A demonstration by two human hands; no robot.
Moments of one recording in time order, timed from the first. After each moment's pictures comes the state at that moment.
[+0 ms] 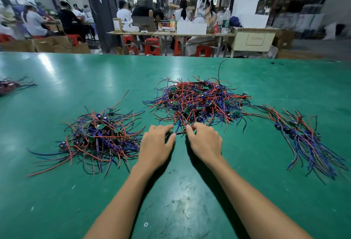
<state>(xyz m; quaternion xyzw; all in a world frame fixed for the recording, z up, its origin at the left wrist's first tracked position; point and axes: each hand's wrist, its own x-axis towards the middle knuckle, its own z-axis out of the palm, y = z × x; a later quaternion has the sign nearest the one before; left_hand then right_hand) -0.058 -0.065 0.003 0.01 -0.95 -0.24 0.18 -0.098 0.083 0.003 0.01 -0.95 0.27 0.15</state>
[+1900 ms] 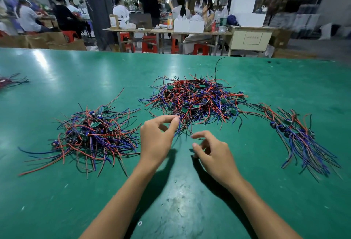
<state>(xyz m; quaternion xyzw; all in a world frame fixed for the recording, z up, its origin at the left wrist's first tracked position) -0.042 -0.037 0.037 0.04 -0.80 -0.53 0.29 -0.046 0.135 -0.006 0.16 -0.88 0.44 0.12</state>
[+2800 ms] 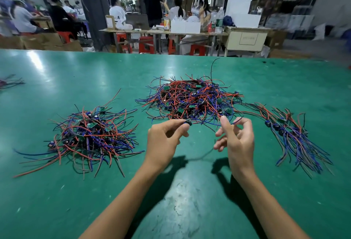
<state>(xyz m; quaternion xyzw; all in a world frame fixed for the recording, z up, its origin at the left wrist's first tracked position) -0.037 -0.020 0.029 -0.06 -0.75 -0.62 0.20 -0.045 0.158 0.026 0.03 -0.62 0.76 0.20</state>
